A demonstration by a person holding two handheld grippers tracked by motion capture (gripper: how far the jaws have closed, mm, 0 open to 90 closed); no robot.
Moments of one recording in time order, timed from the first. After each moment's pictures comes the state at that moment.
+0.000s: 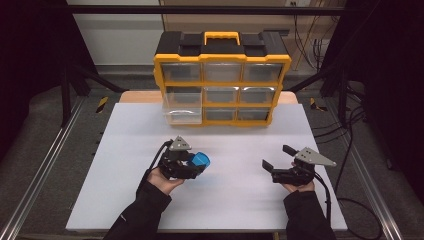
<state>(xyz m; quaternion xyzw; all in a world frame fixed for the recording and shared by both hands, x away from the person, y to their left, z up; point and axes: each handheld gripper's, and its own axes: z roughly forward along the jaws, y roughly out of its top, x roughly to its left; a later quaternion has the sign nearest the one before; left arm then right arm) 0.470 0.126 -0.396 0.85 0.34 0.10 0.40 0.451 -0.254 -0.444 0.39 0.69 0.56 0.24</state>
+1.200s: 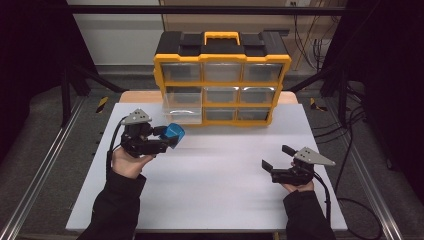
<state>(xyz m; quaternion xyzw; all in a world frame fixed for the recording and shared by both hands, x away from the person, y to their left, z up) 0.480 0.197 -0.315 0.79 0.36 0.15 0.47 0.452 -0.253 -0.445 0.39 0.69 0.56 0.23</state>
